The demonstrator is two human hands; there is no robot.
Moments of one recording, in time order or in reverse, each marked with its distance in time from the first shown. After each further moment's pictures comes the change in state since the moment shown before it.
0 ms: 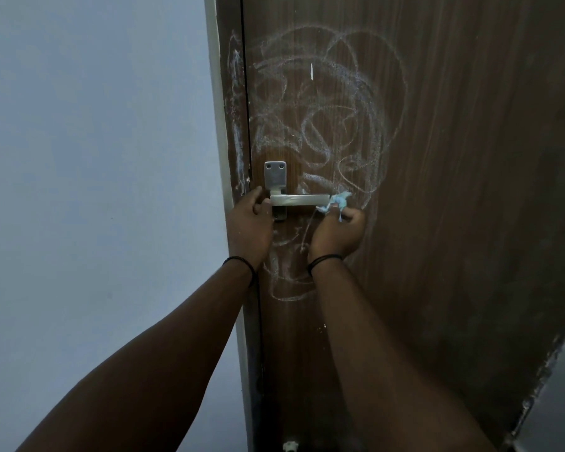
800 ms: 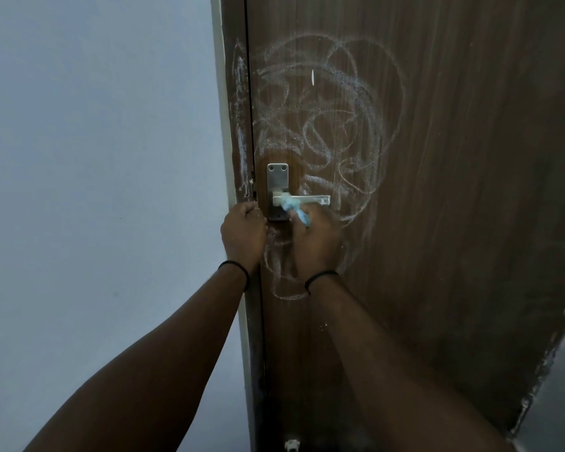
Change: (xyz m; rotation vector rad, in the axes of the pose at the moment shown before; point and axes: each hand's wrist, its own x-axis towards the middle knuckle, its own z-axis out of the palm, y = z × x) left_hand -0.005 -0.007 -0.006 -0.032 0.063 -0.170; right_hand -0.028 0.000 -0.025 -0.447 -0.428 -0.615
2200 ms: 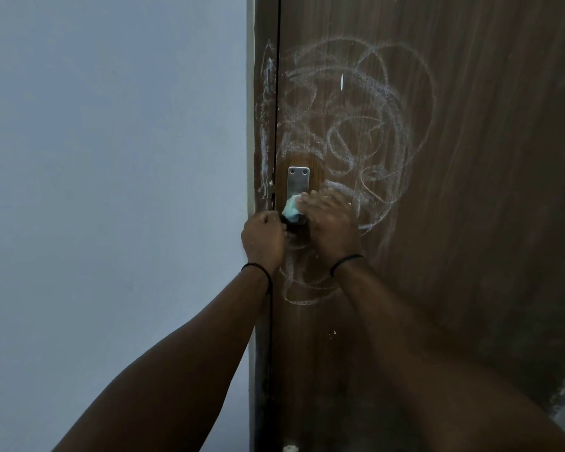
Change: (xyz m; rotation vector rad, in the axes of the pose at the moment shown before) left_hand 0.001 -0.006 0.010 -0.181 0.025 -0.111; right_hand 0.041 0.008 -0.001 -0.312 -0.179 -0.680
